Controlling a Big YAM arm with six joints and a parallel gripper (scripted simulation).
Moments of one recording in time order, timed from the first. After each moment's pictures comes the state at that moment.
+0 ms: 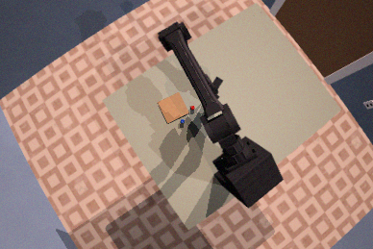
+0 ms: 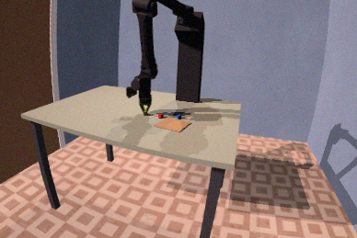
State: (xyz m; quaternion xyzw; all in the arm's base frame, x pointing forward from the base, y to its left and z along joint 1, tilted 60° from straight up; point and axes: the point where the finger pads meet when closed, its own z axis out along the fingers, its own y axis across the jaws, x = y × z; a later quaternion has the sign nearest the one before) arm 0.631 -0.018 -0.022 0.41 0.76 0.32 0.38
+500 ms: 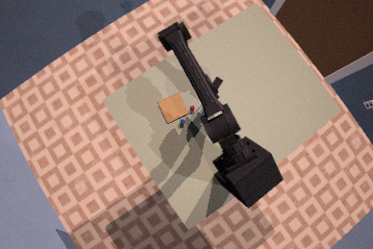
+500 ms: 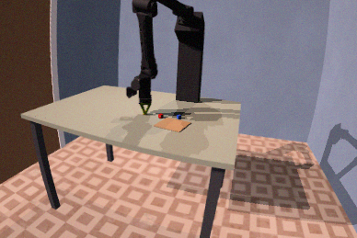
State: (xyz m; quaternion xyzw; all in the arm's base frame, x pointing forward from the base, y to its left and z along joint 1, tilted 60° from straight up) arm 0.631 -0.018 -0.022 0.41 0.76 0.32 0.38
